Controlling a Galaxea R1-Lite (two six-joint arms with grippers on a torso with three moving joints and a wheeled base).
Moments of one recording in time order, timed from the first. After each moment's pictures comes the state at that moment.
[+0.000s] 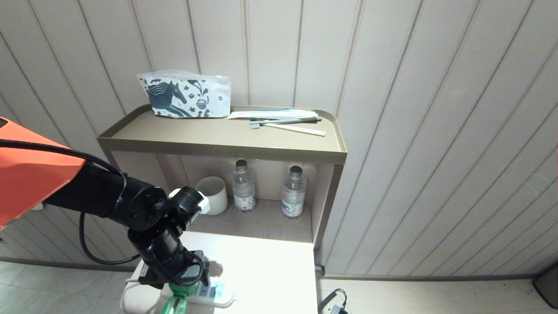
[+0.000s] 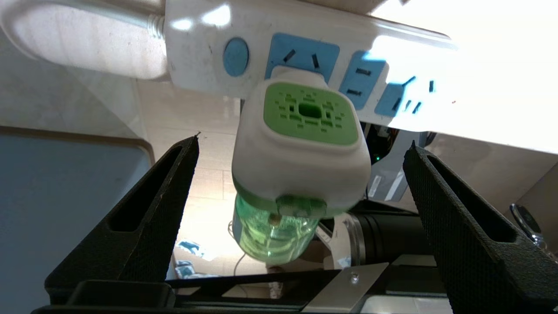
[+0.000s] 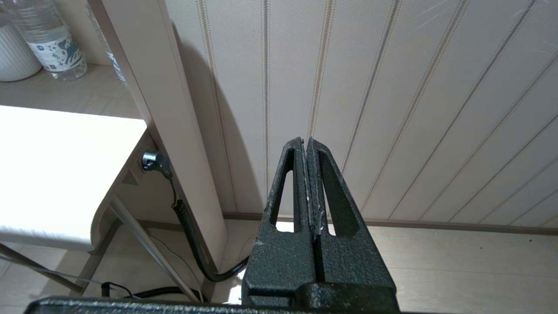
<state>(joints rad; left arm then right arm) -0.47 2.00 -1.06 0.50 0.03 -0.50 0.00 0.01 0.00 0.00 0.00 0.02</state>
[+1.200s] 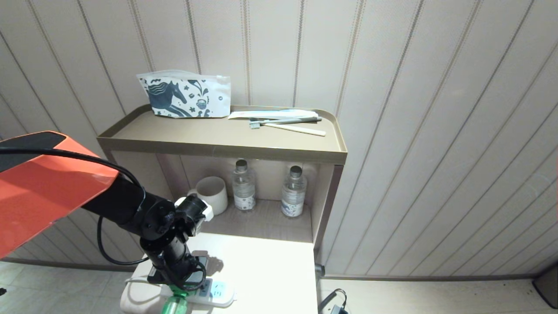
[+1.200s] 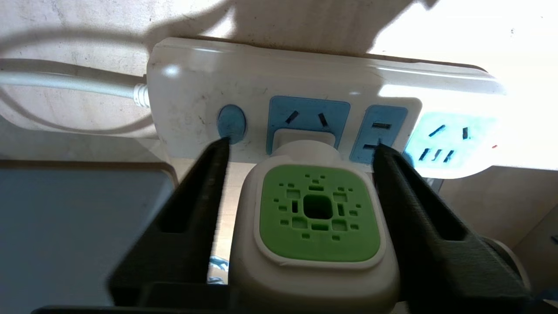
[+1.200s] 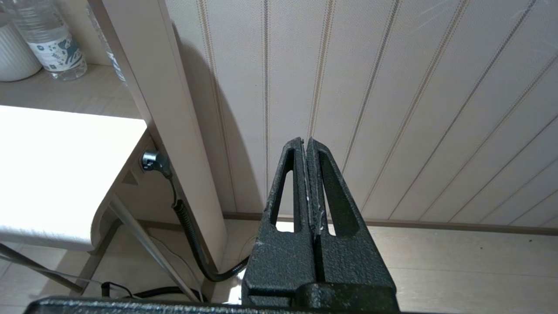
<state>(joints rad) -0.46 2.10 -1.03 0.35 0.04 -0.37 0.00 0.01 0.00 0.00 0.00 0.02</state>
